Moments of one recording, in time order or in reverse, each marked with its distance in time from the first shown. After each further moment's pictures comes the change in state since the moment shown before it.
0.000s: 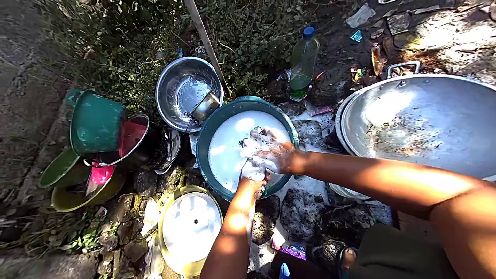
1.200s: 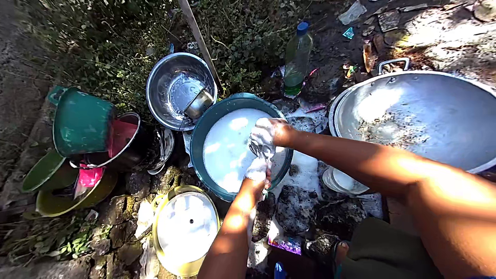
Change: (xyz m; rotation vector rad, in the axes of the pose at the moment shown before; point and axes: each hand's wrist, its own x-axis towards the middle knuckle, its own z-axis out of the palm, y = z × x) left_hand -0.001 -0.005 0.010 -0.052 -0.109 -0.193; right_hand 0.014 0.045 -0.003 0.241 -0.061 0.366
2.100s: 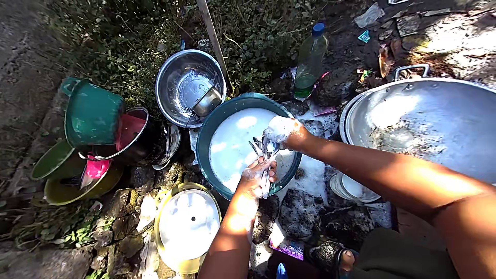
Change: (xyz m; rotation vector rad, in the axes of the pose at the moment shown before) left_hand 0.016 -0.003 -0.022 -0.526 -0.283 0.099; right_hand 0.000 -0.039 -0.024 0.120 -0.052 0.360
